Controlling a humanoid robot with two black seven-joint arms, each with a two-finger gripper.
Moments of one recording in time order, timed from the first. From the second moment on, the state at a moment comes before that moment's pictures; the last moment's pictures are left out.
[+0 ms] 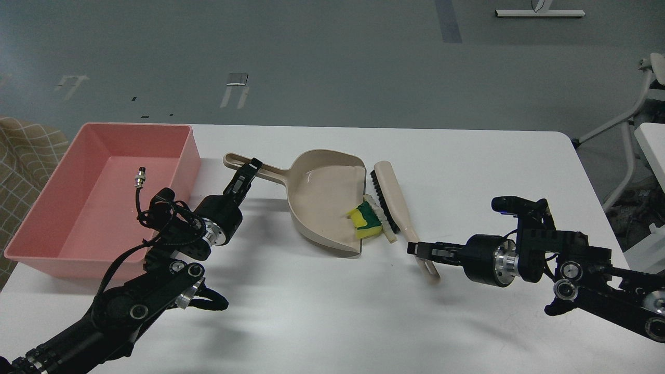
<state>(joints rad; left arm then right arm) -0.31 0.29 -0.82 -1.15 1.20 0.29 -0.16 0.78 -0.59 0.20 1.44 -1.17 0.23 -0.03</state>
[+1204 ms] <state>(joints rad) -0.29 0.28 -0.82 -1.18 1.19 0.29 -0.16 0.76 -0.96 0.23 1.66 -1.06 0.28 -0.03</state>
